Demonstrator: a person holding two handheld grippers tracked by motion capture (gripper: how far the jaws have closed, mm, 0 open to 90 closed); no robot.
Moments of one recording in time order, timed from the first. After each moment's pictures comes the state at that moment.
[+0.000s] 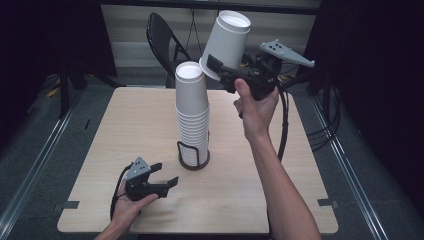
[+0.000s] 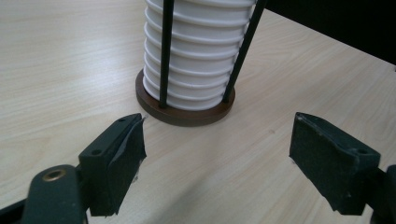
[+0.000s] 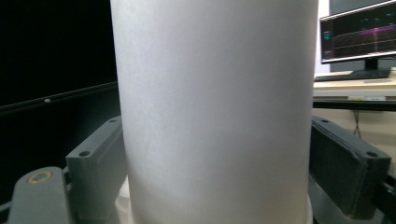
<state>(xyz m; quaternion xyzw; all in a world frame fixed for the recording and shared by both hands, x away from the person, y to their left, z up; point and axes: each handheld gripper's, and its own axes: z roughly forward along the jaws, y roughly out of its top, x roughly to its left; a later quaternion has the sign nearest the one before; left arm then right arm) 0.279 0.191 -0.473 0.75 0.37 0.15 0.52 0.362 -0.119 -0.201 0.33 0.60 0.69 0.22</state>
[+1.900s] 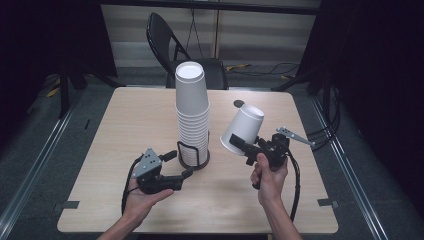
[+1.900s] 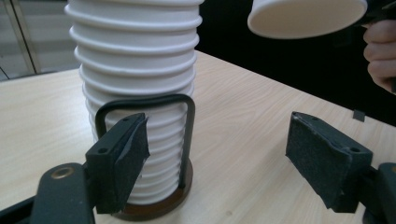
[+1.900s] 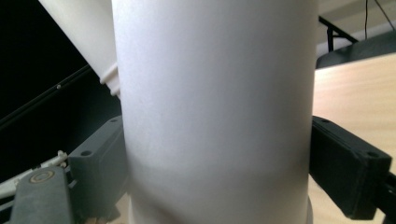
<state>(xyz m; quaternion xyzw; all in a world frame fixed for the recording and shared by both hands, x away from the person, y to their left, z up) 0.278 0.149 -0.427 0.73 0.31 0.18 0.59 0.310 -0.182 -0.380 0.47 0.58 0.66 0.05</state>
